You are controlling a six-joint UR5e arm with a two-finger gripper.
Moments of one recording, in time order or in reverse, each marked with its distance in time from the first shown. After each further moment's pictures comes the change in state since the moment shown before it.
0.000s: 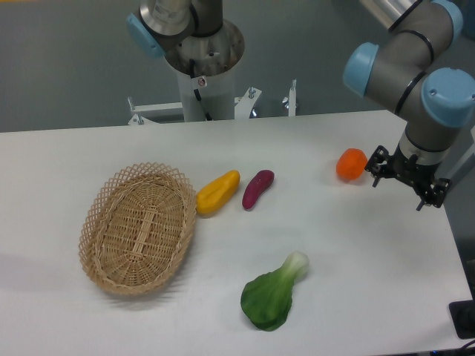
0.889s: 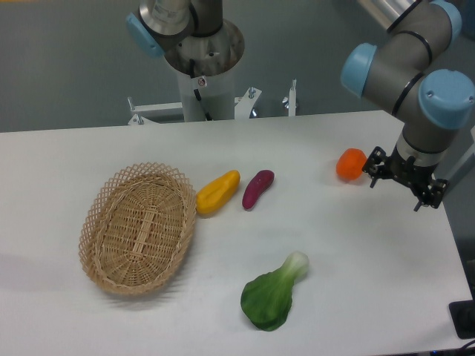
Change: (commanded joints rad) arm -0.050 0.009 -0.003 -0.020 0.002 -0.061
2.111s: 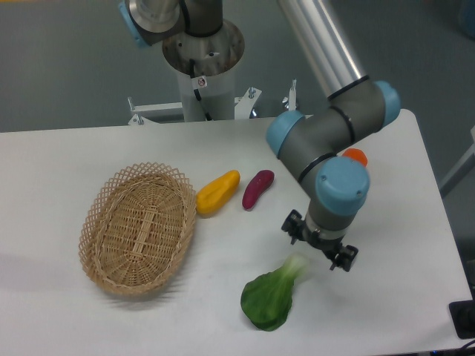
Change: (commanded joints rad) arm -0.238 -0.137 -0.066 0.169 -0.012 -0.218
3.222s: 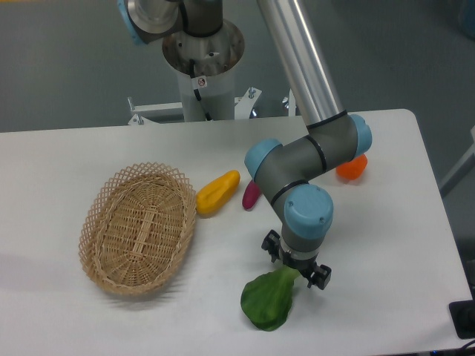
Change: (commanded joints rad) arm -0.044 -0.072 -0.020 0.120 0.008 -0.037
